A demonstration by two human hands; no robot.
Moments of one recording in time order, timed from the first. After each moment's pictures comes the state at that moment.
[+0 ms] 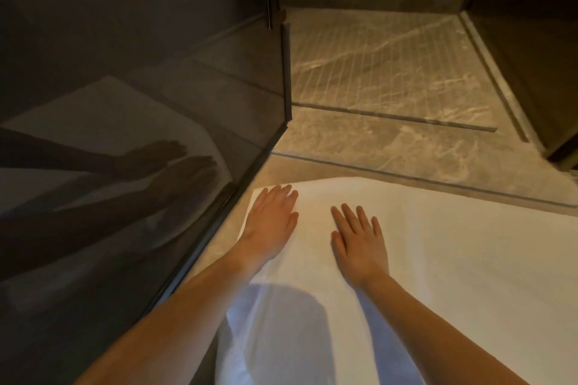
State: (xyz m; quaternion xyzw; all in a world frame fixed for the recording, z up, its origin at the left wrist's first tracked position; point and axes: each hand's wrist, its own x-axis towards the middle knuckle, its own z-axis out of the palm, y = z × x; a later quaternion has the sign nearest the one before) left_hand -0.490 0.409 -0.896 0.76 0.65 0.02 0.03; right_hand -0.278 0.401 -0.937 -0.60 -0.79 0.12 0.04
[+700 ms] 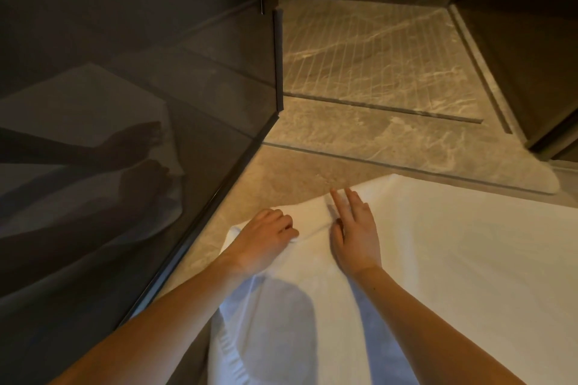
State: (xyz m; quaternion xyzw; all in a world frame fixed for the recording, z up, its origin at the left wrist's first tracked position) left_hand -0.496 0.365 -0.907 0.89 0.45 0.11 -0.03; right_hand -0.276 0.390 -0.930 -0.58 -0.76 0.13 0.27
